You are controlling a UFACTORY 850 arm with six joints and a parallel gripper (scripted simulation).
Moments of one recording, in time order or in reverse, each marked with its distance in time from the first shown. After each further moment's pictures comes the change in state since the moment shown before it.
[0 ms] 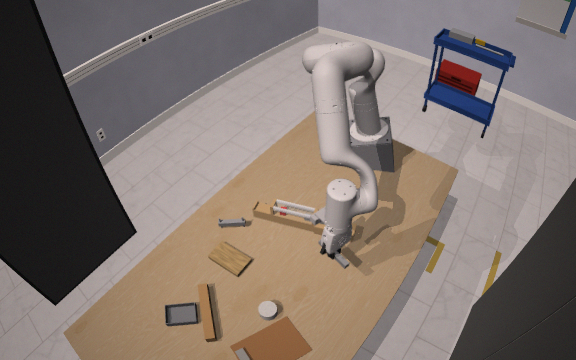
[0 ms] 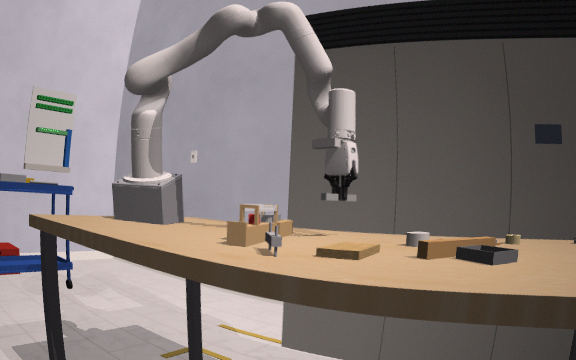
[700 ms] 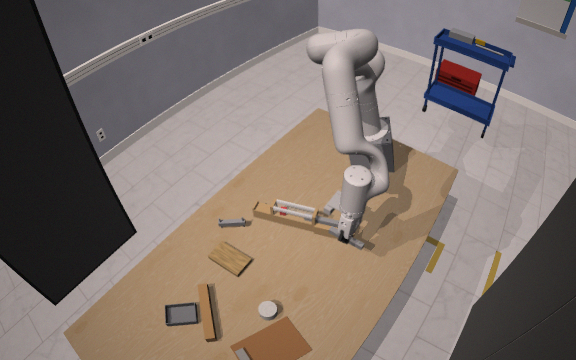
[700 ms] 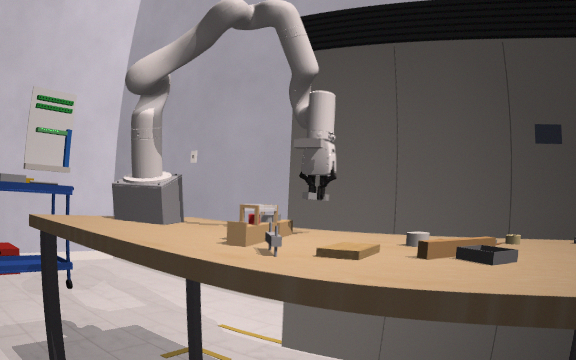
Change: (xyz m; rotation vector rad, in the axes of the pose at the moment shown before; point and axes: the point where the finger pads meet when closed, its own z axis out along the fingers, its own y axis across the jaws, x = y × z) arm 0.019 0.078 0.000 -0.014 0.025 -0.292
